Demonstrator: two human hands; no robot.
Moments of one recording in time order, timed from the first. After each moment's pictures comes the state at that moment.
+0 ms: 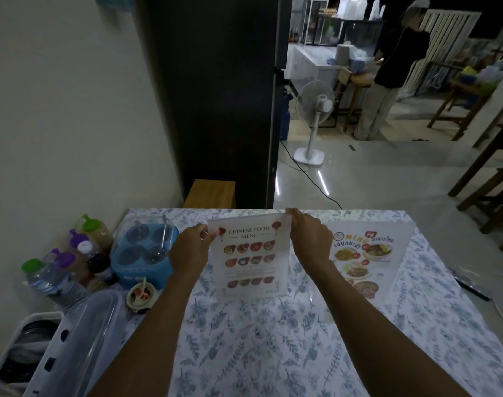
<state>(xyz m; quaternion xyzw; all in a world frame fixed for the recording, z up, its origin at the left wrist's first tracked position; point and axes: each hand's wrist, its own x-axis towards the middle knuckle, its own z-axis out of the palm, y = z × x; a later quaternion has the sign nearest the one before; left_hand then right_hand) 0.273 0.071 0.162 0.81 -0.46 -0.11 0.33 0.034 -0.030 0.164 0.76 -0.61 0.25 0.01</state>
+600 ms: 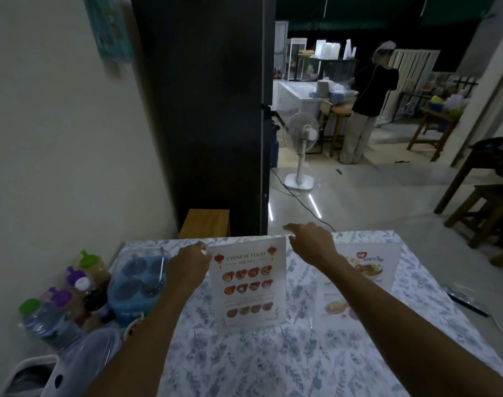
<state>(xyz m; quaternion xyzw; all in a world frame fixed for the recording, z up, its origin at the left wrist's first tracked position) 0.281 0.061 0.200 0.83 -0.51 -0.09 0.20 0.013 -0.056 0.216 0.84 -0.53 0.14 0.00</state>
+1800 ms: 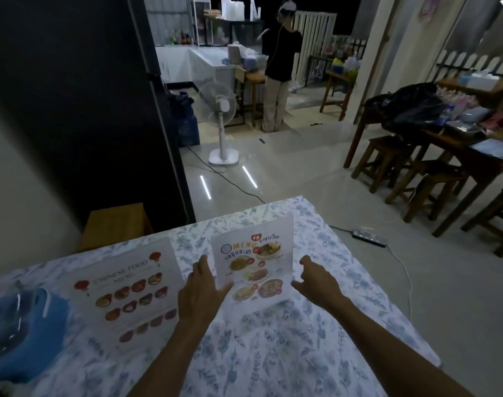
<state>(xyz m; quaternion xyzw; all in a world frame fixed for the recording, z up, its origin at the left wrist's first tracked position) 0.035 -0.006 0.084 0.73 -0.65 -0.11 0.18 -0.248 -0.022 0.088 0.66 -0.72 0.09 -0.20</state>
